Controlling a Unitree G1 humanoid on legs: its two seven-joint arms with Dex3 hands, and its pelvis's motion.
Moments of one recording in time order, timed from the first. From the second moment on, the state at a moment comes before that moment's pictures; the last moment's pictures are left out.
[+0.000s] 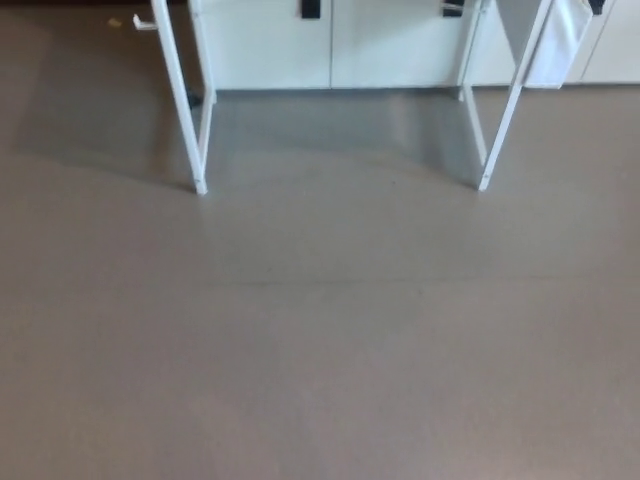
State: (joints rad) left_arm 0.43 0.29 0.23 0.20 -0.24 0.27 -0.31; right_arm 0.43 -0.39 -0.27 0.62 0.15 -0.31 0.43
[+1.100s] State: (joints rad) left_arm 0.45 0.31 0.21 0.16 -0.18 0.25 -0.26; right_arm 0.48 -0.39 -0.23 0.58 0.09 -0.36 0.33
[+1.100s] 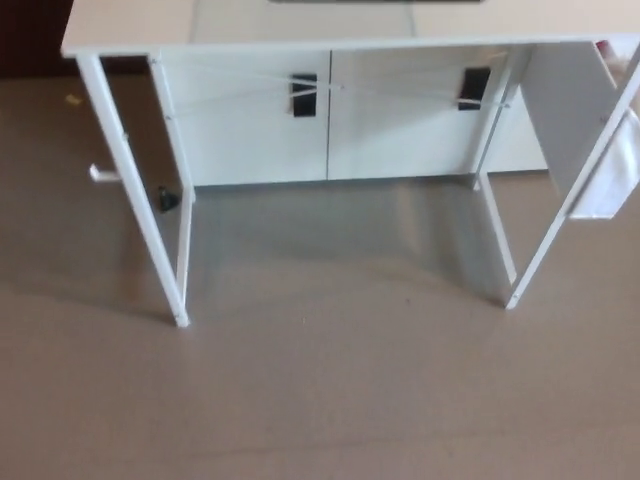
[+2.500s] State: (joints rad) left_arm 0.47 0.33 0.19 0.17 -0.17 0.26 -0.28; right_arm 0.48 -0.39 -0.21 0.67 0.07 -0.43 0.32
